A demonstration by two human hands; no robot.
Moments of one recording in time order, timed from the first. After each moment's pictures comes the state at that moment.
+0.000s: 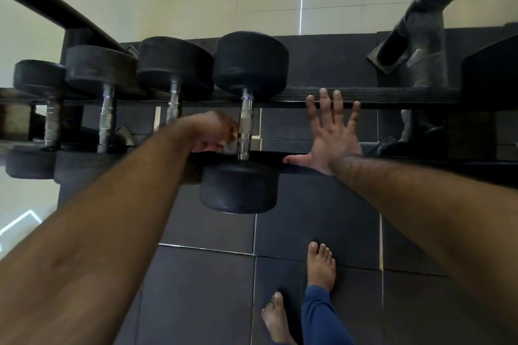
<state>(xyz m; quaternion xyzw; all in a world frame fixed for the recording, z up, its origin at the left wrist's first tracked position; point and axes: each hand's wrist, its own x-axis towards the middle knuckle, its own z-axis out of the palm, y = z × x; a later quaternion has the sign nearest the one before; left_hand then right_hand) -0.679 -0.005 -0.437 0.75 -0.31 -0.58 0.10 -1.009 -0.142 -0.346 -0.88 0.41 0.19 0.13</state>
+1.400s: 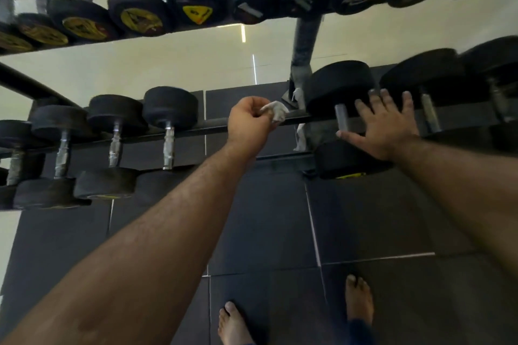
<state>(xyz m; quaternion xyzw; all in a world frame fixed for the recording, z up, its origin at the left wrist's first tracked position) -1.074 -0.111 -0.129 0.70 -0.28 -0.42 0.51 -1.345 -0.222 -0.155 -0.82 0.53 0.19 -0.01</state>
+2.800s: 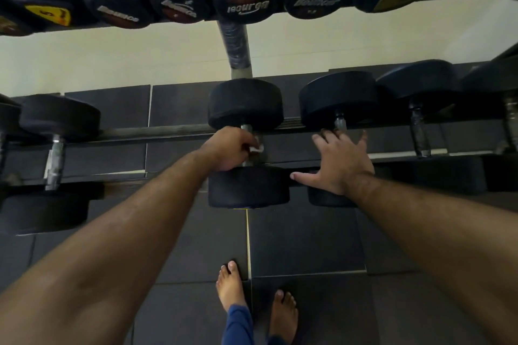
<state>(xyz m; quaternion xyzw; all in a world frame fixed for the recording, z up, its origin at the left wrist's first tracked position) -1.230 -0.264 -0.211 0.69 -0.66 -0.30 0.01 -1.503 -0.320 -0.190 -0.85 0.47 0.20 0.07</state>
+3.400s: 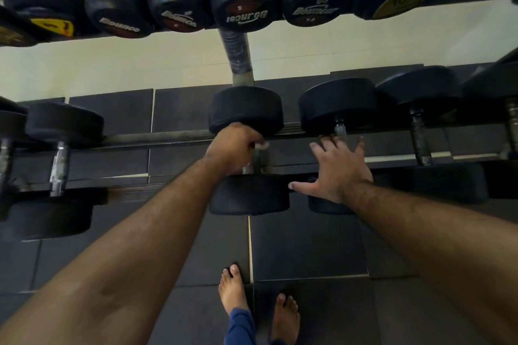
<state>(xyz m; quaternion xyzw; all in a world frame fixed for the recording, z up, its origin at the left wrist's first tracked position) -1.240 -0.279 -0.211 0.69 -0.69 -0.22 0.05 -1.499 -0.321 -0.183 -0.86 0.46 0.23 0.08</state>
